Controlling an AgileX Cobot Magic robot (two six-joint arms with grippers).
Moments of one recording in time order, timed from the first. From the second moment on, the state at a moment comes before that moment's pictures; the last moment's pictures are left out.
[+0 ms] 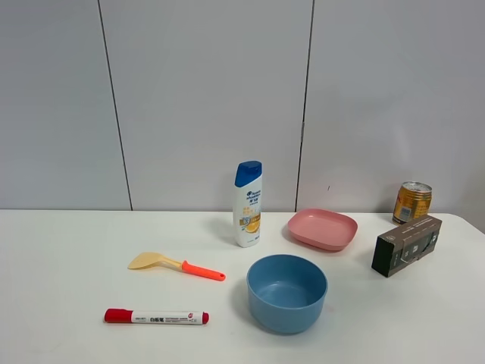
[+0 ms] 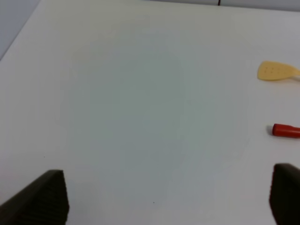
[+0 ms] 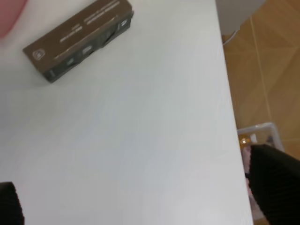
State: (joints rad) left arm 0.07 -0.01 -0.51 0.06 1.06 -0.07; right arm -0.07 1.04 -1.10 0.00 1.05 -0.07
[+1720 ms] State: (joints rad) left arm 0.07 -0.01 -0.51 0.06 1.06 -0.07; right arm -0.06 0.00 -0.51 -0.02 1.07 -0.02
